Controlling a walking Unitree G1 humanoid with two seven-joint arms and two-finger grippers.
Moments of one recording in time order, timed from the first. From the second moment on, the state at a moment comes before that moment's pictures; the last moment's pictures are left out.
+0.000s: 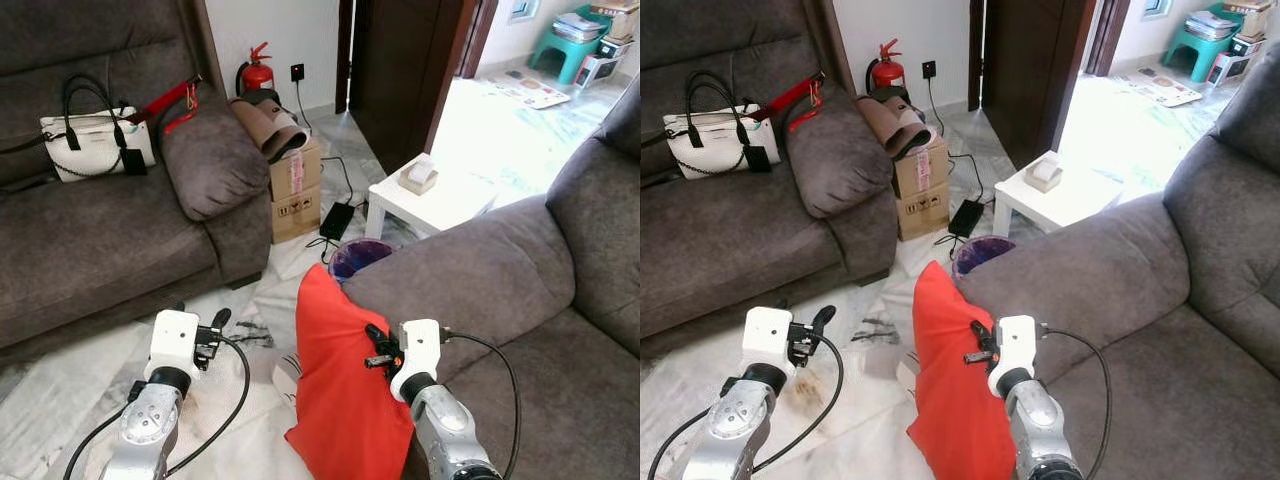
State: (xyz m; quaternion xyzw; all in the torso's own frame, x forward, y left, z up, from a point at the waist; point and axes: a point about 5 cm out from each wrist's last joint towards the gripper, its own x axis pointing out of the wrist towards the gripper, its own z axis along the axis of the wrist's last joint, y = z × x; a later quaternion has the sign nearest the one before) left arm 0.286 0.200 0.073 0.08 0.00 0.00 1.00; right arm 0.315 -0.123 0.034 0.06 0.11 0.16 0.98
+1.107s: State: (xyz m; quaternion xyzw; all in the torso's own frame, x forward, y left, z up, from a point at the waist) left arm 0.284 0.194 0.071 0.08 0.00 -0.01 1.00; right arm 0.311 -0.122 0.029 0.06 0.12 0.16 0.98
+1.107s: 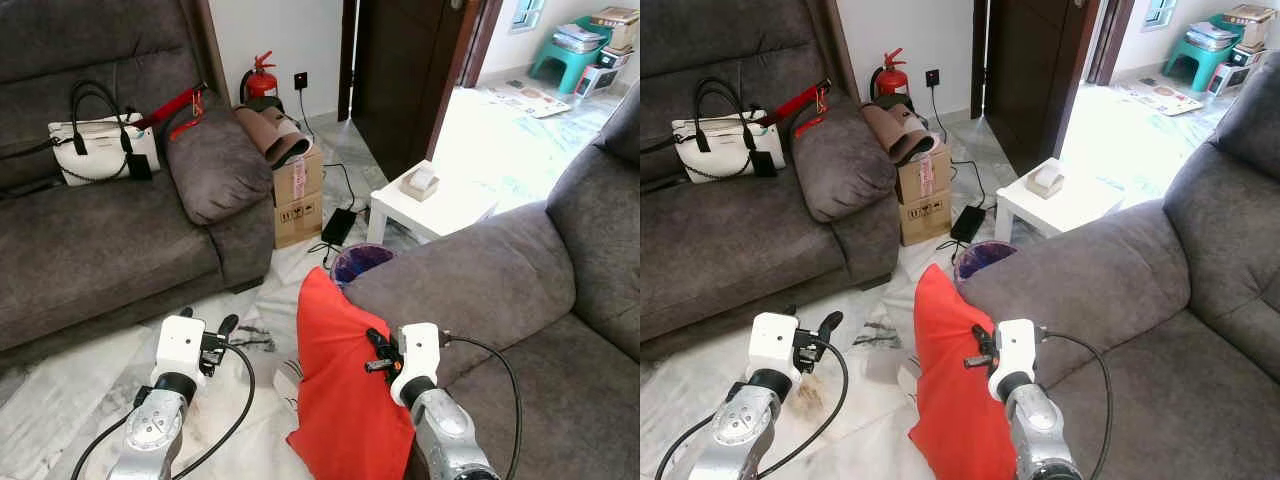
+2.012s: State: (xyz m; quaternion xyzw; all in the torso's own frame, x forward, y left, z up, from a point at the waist) left arm 0.285 0.194 0.073 0.08 -0.01 -0.01 1.00; right arm 0.311 -0.124 0.028 0.05 0.12 0.15 0.98
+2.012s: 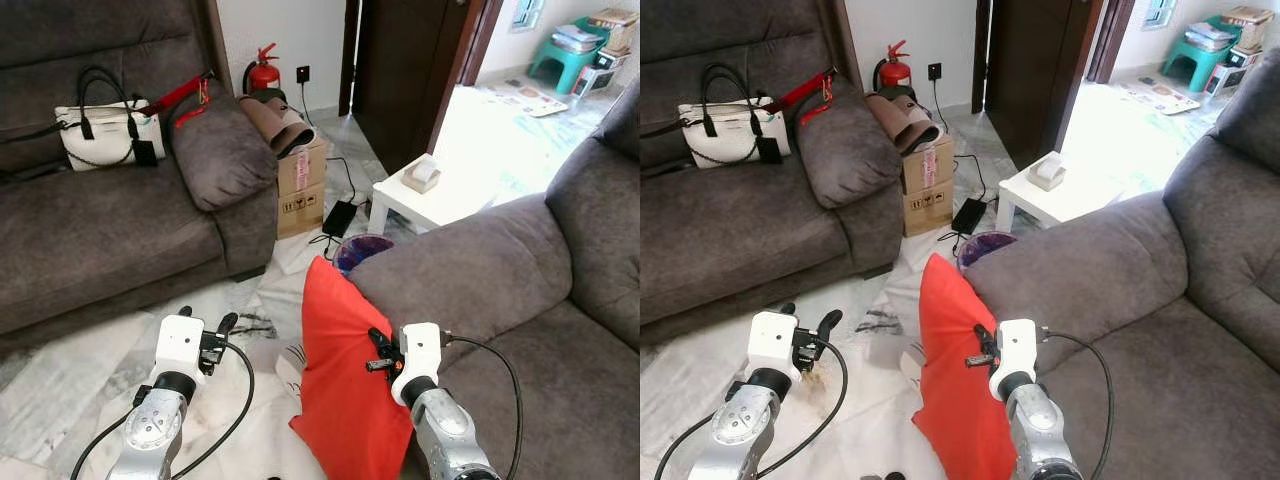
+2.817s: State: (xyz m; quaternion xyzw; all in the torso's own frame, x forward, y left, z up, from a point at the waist) left arm 0.282 0.198 0.075 0.08 -0.02 0.00 1.00; right arm 0.306 -0.126 0.021 0.06 0.14 0.14 0.98
